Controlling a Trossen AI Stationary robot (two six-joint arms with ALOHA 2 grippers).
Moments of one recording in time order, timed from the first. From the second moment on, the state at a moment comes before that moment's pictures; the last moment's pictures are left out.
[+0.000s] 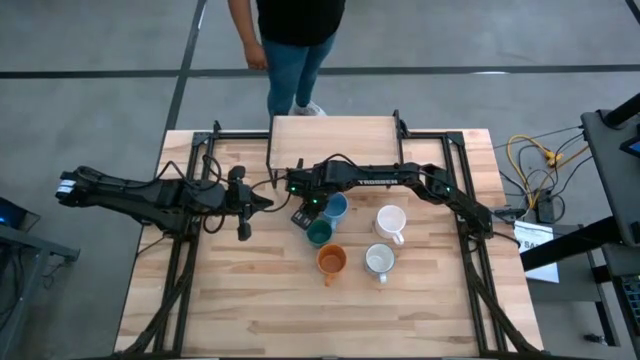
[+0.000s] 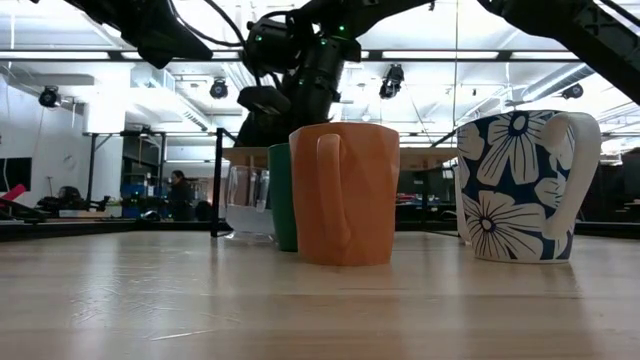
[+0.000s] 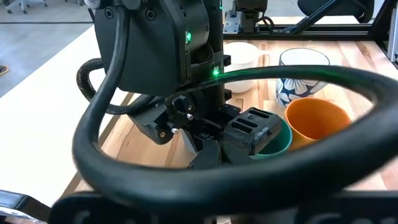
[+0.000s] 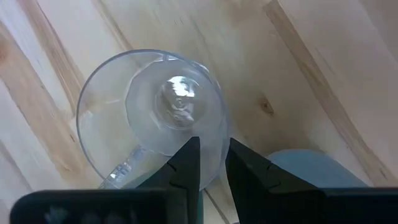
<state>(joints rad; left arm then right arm) -0.12 0.79 0.70 -0.32 -0.31 -0.07 -0.11 2.31 2.06 -1.01 -0.11 0.47</state>
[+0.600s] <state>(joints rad) -0.12 0.79 0.69 -0.32 -0.31 -0.07 -0.11 2.31 2.06 -1.02 -0.09 0.45</state>
